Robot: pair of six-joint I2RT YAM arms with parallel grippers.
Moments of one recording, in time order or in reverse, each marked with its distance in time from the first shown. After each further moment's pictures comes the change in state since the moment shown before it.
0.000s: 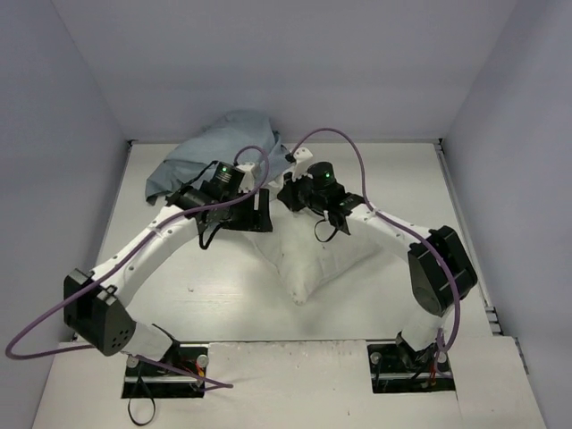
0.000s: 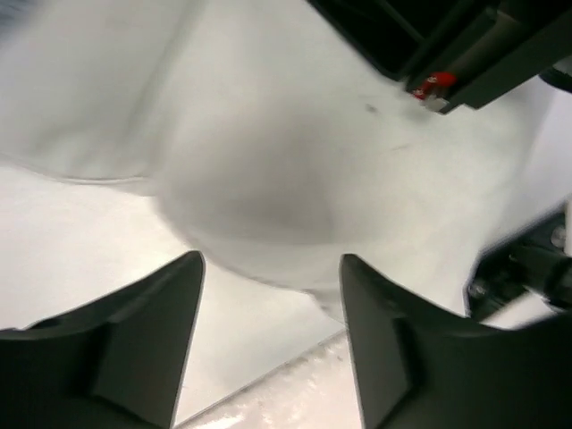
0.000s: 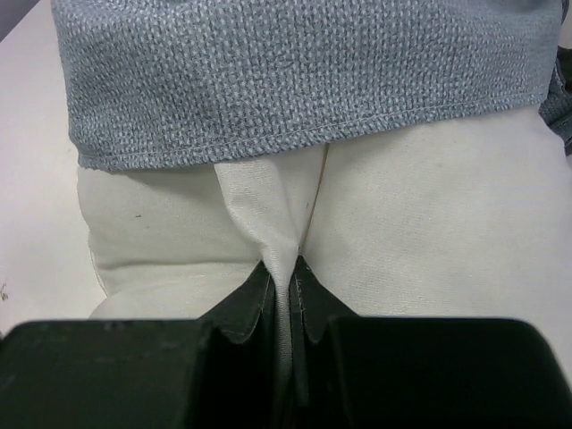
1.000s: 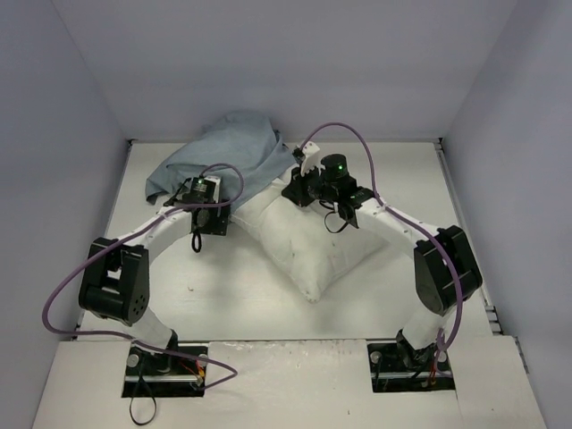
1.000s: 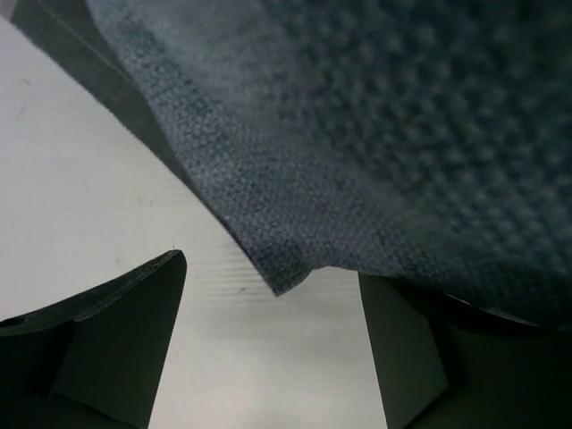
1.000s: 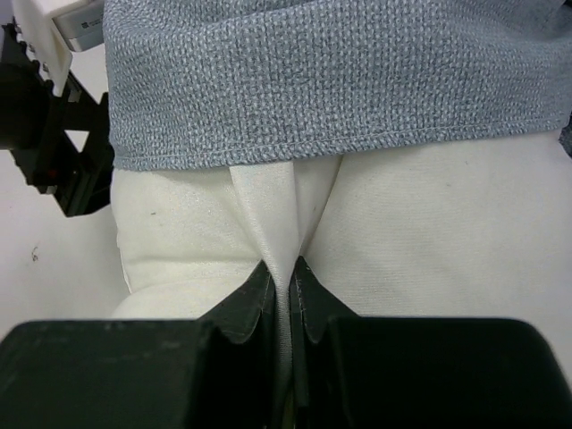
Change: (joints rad) left arm 0.294 0.129 -0.291 0.302 -0.422 0.317; right arm -0.097 -0.034 -0.012 -0.003 -0.224 -0.055
